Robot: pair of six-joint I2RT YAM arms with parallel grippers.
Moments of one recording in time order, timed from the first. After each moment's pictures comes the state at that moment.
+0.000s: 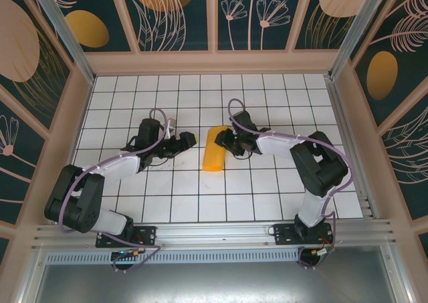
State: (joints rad) left arm -0.36 1.44 0.63 0.14 0.59 -0.80; right arm 0.62 1.79 0.99 -0.12 -0.23 1.00
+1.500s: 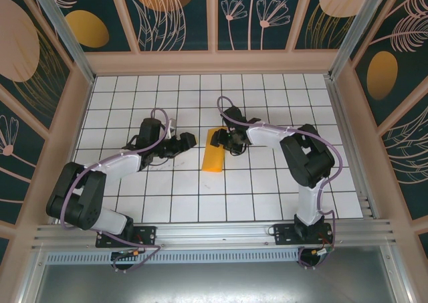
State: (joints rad) left arm -0.36 1.47 0.65 0.12 0.60 -0.77; right arm 0.64 1.93 1.20 -0.38 -0.19 0.83
